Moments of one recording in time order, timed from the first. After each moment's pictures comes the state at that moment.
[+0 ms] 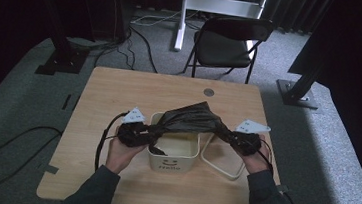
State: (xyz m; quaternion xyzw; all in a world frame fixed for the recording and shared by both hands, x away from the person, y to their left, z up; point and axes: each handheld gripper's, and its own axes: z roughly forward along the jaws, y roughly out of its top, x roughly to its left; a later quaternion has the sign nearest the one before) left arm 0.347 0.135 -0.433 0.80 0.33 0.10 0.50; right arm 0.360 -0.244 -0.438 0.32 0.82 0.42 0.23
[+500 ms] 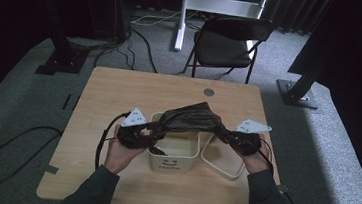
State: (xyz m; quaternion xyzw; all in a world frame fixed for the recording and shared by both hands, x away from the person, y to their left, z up) left arm 0.335 0.129 -0.418 0.80 0.30 0.14 0.50; right arm 0.358 -0.242 -0.432 0.30 0.82 0.43 0.22
